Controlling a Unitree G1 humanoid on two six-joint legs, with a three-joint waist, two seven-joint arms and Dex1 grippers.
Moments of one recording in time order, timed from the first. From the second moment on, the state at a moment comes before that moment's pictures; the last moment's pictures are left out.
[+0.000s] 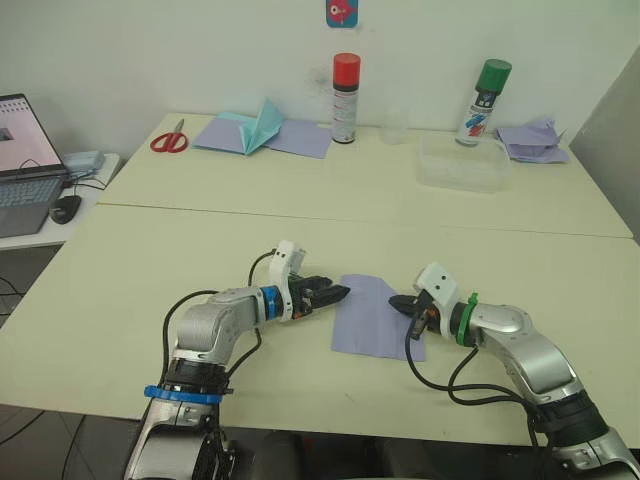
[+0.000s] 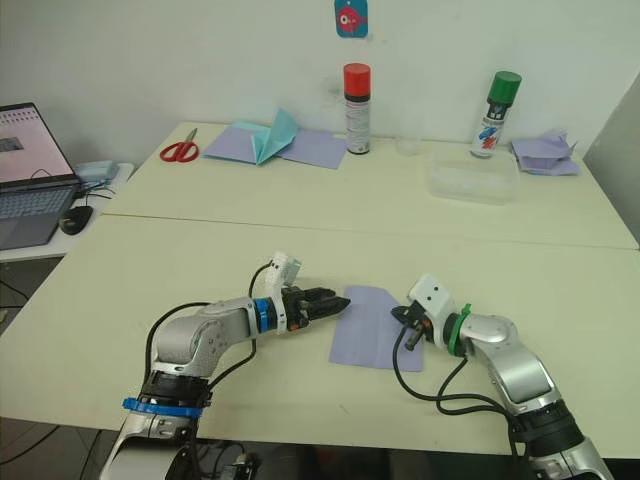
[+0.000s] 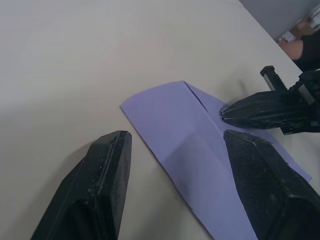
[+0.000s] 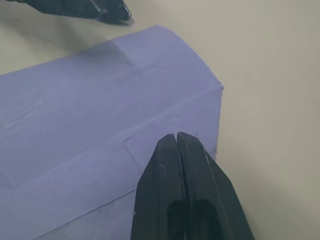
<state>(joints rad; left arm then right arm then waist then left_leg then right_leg) -0.45 0.30 -0.04 0.08 -0.44 0.89 -0.78 -0.24 -0.51 0.21 -0.14 0.17 0.51 0.72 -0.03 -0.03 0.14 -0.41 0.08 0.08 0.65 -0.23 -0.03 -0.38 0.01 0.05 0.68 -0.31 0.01</state>
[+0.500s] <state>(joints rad) -0.52 0.29 -0.16 0.18 -0.37 0.70 -0.82 -0.23 -0.51 0.21 -0.16 0.17 0.51 0.71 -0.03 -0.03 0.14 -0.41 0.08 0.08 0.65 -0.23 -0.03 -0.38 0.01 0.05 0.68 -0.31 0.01</state>
